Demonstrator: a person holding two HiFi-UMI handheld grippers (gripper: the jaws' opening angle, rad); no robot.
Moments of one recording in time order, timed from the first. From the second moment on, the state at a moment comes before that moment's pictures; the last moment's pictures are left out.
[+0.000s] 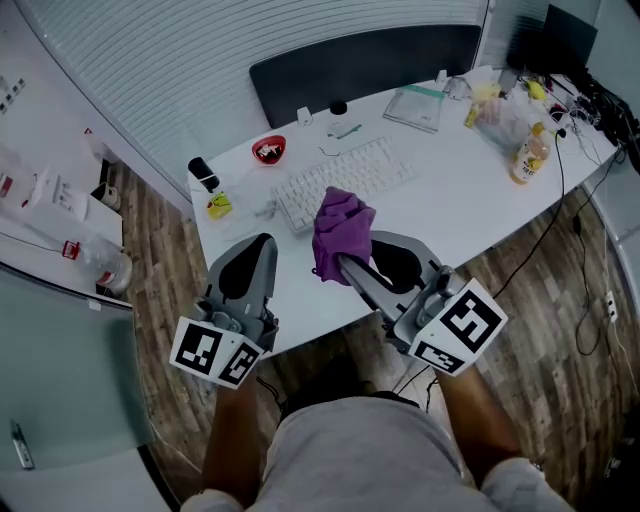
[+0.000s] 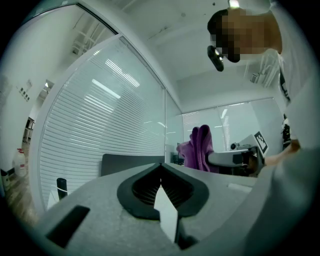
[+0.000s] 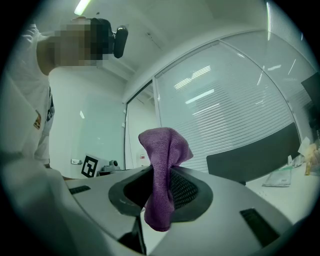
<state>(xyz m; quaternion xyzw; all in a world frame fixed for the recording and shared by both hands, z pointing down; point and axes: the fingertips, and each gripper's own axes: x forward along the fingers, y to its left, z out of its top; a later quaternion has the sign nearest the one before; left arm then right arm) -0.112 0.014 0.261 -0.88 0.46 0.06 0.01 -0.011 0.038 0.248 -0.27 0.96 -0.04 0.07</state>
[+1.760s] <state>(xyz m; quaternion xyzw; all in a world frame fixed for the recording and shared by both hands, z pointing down) -0.170 -0.165 0.492 -0.77 0.50 -0.12 -0.38 -0.132 -0.183 0.404 -0.26 0.91 -0.14 -0.28</state>
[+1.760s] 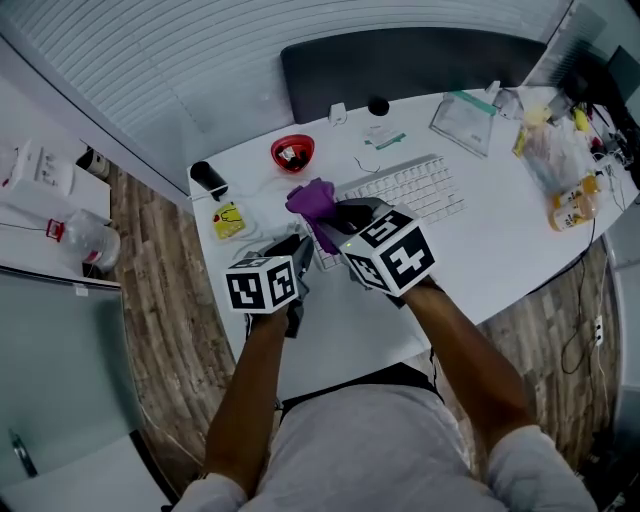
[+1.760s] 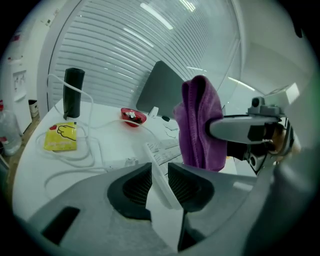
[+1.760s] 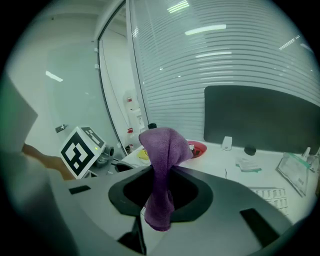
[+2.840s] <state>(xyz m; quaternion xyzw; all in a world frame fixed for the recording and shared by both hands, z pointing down) -0.165 -0.165 0.511 -0.74 0.46 -0.07 -0.48 -0.093 -0.221 0.471 -0.23 0.85 -0.14 -0.44</state>
